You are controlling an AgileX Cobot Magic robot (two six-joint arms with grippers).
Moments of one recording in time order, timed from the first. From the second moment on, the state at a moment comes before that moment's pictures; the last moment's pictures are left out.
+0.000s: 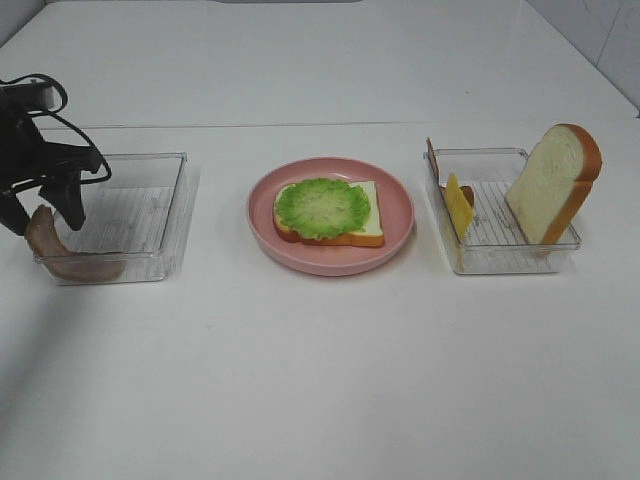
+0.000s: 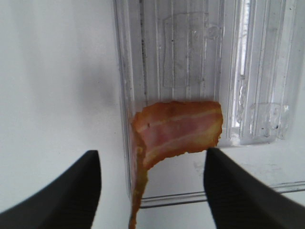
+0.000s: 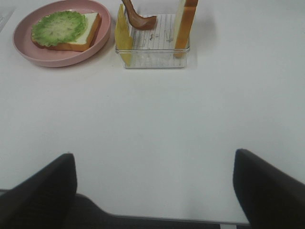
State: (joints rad) left arm -0.02 2.06 -1.47 -0.14 0.96 -0.03; right arm 0.01 0.00 -0.46 0.09 1.11 -0.04
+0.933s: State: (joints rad) left arm -0.02 2.04 -1.50 -0.14 0.97 -0.06; right arm 0.01 0.00 -0.46 0.09 1.11 -0.04
